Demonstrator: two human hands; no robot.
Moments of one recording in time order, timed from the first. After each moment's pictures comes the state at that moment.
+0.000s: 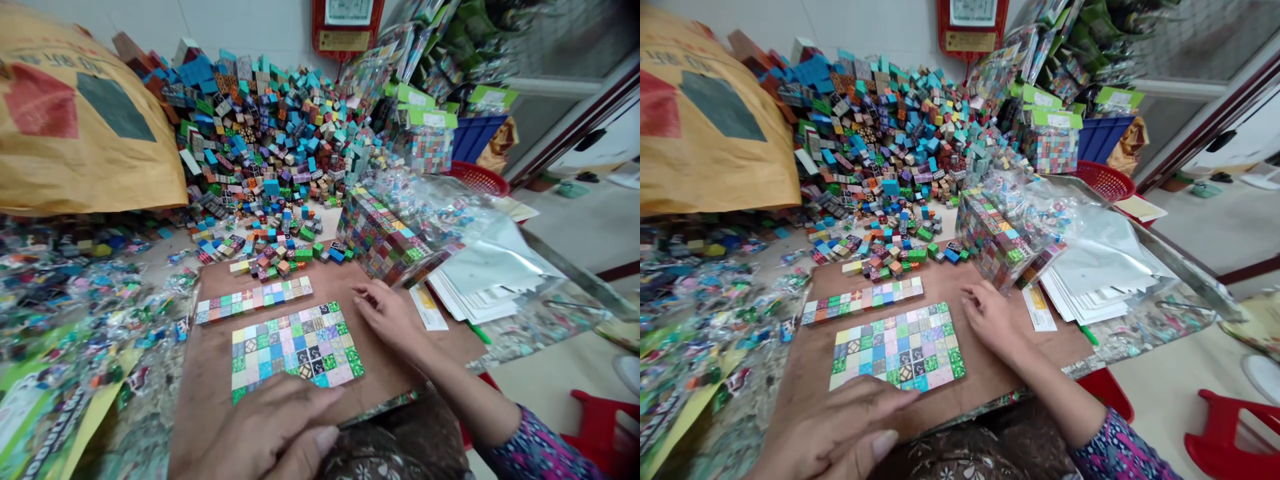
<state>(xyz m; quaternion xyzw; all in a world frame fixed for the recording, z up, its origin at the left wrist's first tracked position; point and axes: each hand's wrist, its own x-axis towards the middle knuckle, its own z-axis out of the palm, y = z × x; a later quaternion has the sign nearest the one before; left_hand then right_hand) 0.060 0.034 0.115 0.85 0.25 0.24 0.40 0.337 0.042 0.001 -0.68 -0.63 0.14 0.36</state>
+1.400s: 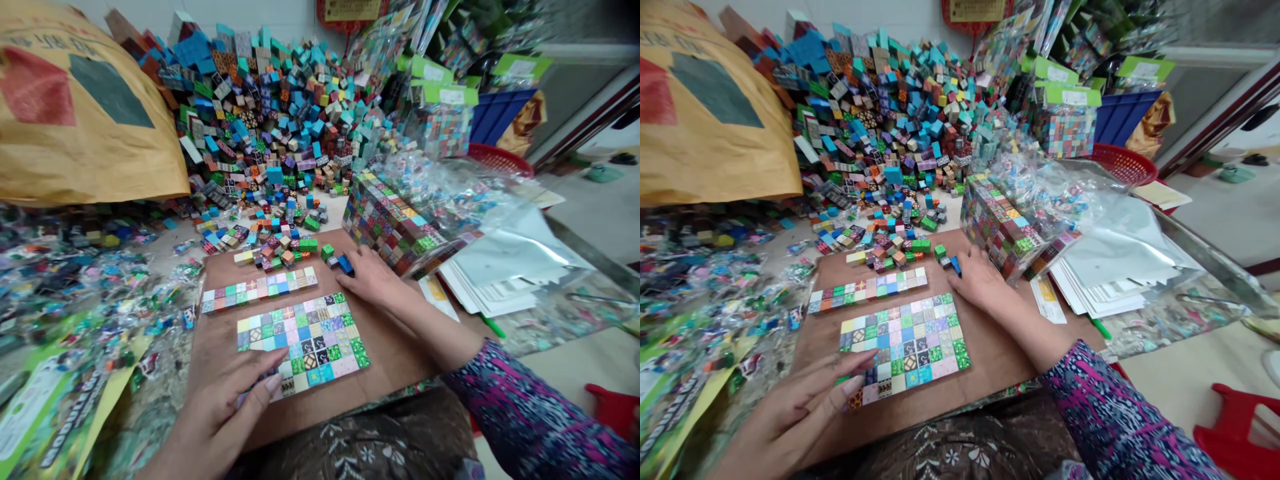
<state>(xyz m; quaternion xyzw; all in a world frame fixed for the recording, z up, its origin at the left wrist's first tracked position) 0.018 0.049 0.079 0.82 0.40 0.22 0.34 0.330 0.106 0.021 -0.72 -0.68 0.08 0.10</state>
